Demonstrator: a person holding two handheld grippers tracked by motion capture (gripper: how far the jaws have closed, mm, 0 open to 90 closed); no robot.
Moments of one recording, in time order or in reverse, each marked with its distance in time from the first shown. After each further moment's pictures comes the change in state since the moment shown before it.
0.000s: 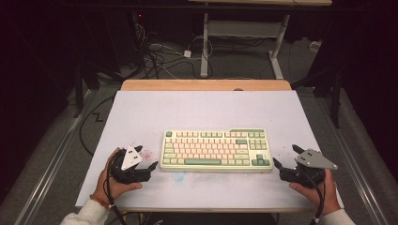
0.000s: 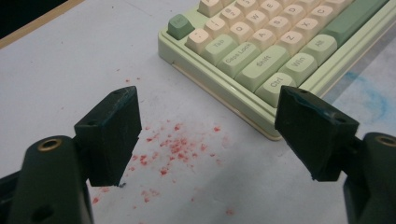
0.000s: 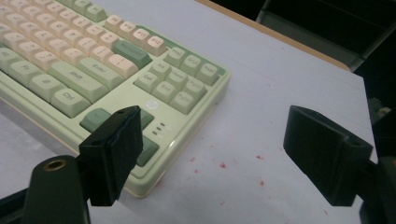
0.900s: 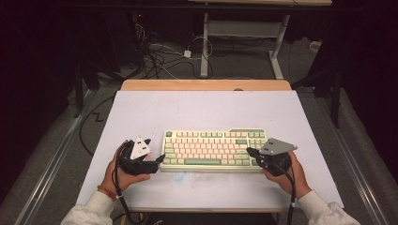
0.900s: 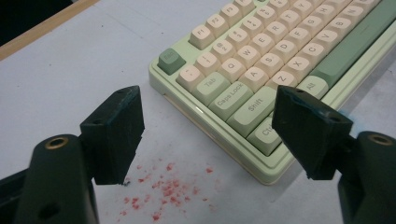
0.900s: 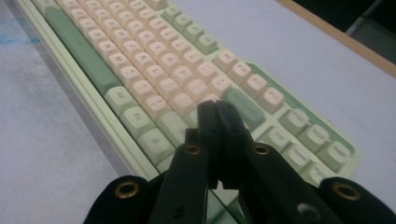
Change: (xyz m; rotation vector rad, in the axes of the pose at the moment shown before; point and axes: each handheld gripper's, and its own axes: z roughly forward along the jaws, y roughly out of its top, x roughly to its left) left arm 0.000 0.032 0.011 0.007 -0.025 0.016; right arm 0.047 0.053 0.047 0.059 0.298 -0.146
